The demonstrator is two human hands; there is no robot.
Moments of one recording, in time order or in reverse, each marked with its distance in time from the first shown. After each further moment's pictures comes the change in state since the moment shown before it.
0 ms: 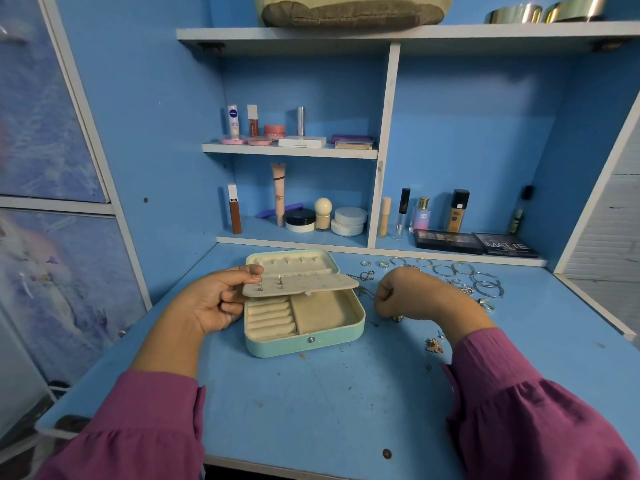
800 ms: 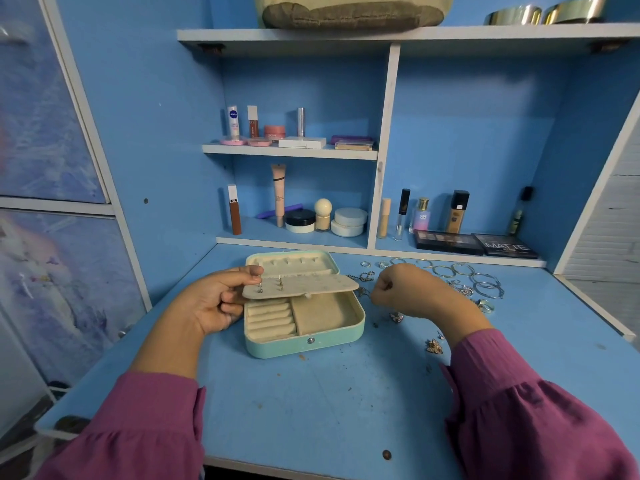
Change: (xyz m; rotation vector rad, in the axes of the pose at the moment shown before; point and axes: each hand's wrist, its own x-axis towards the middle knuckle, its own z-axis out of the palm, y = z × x) left_hand 0.002 -0.001 -0.001 0.012 -0.011 0.013; right_hand 0.002 -0.003 0.002 0.030 0.103 0.010
